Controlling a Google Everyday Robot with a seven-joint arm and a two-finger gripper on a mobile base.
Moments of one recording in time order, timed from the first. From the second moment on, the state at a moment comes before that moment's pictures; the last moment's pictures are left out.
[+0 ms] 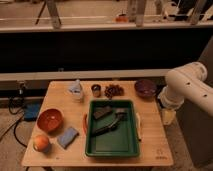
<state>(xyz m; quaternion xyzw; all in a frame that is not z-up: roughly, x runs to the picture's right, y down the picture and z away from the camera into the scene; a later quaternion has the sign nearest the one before) 0.284 0.106 0.684 -0.28 0.02 0.02 0.96</state>
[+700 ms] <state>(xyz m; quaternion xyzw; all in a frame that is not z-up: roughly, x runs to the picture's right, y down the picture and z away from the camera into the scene) 0.258 0.098 0.689 -0.27 0.02 -0.04 0.96</state>
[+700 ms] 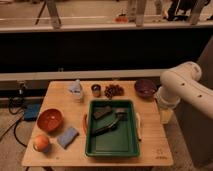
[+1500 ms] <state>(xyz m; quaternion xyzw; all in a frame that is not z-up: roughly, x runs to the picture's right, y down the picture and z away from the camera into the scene) 0.206 0.081 0.691 -0.25 0.01 -0.13 0.96</state>
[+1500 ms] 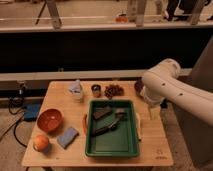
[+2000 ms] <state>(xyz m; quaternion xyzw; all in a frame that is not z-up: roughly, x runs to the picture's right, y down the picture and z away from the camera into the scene) 0.182 0.073 0.691 -0.23 0.00 -0.18 0.95</state>
